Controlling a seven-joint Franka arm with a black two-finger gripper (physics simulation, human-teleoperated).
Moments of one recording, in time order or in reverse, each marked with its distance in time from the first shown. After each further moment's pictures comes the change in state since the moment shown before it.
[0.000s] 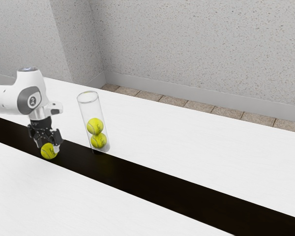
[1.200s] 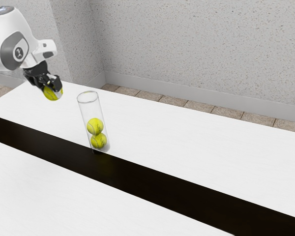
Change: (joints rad) arm 0.033 -0.371 -0.105 0.034 -0.175 0.030 -0.003
